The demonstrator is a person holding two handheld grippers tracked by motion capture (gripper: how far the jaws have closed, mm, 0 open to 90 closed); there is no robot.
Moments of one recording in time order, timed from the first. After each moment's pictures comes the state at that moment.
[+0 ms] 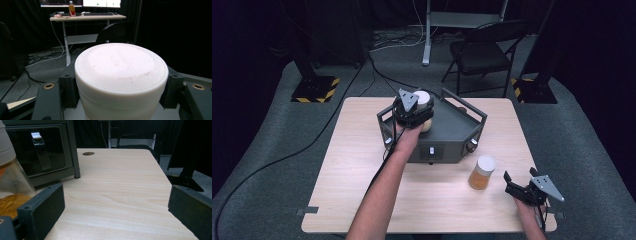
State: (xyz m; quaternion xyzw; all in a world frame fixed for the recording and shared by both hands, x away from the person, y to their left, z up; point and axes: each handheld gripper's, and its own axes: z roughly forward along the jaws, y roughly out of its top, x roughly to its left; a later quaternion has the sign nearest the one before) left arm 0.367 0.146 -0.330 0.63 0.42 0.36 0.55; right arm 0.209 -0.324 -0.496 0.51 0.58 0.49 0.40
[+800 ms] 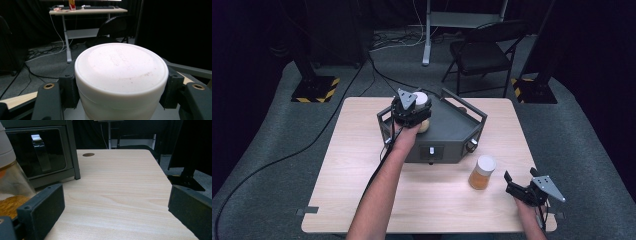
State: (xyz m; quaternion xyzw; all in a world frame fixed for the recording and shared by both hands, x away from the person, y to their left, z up) left arm 0.380 0.154 -0.333 0.64 0.43 0.34 0.54; right arm 0.208 -0.326 -0.497 0.51 0.58 0.50 0.40
